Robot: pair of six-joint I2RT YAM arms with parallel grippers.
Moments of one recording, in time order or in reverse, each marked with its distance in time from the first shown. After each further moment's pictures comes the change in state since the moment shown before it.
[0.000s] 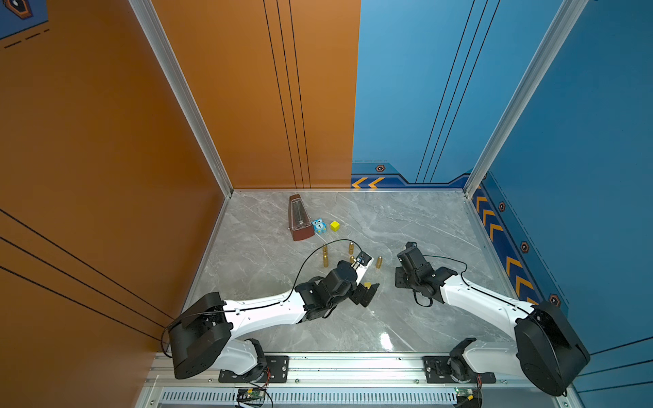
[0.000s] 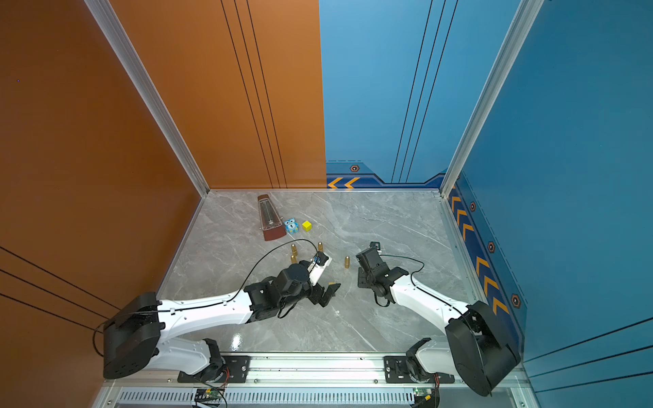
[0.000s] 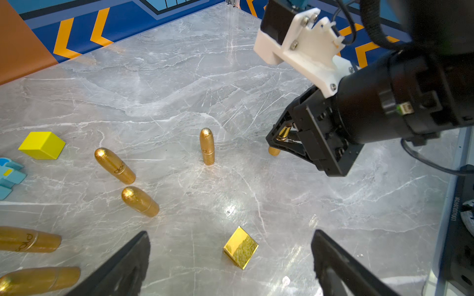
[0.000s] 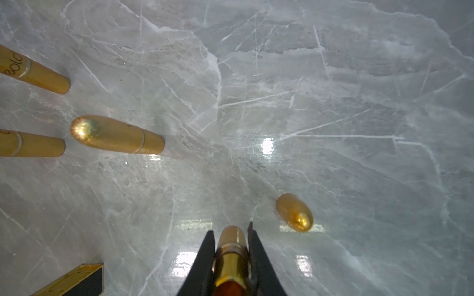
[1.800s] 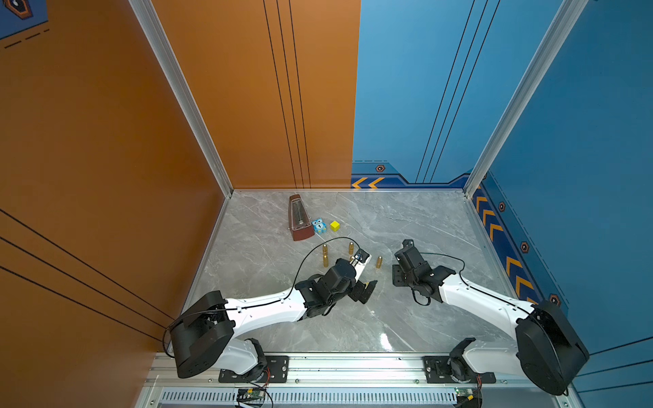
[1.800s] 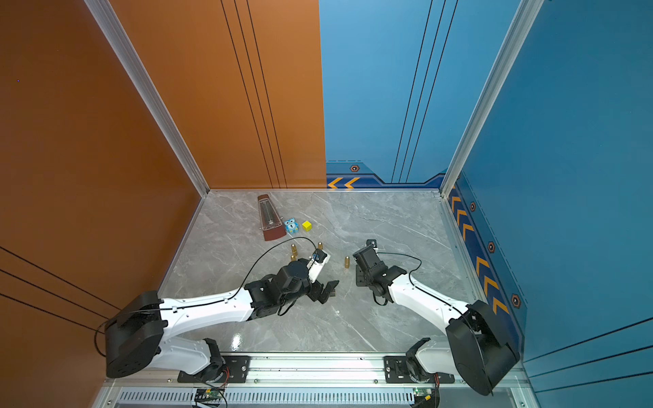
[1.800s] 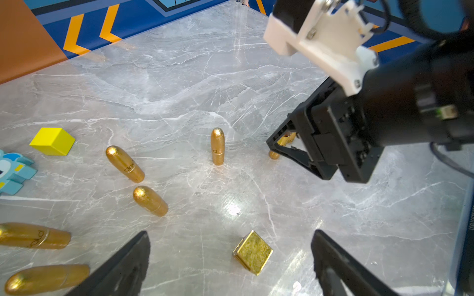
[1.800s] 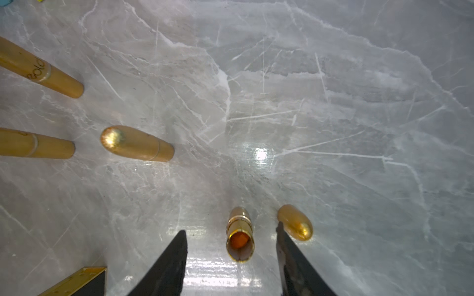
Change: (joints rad) left arm 0.041 -0.004 -0.010 0.000 0.001 0.001; right arm 0.034 -0.024 0.055 -0.043 0.043 -0.035
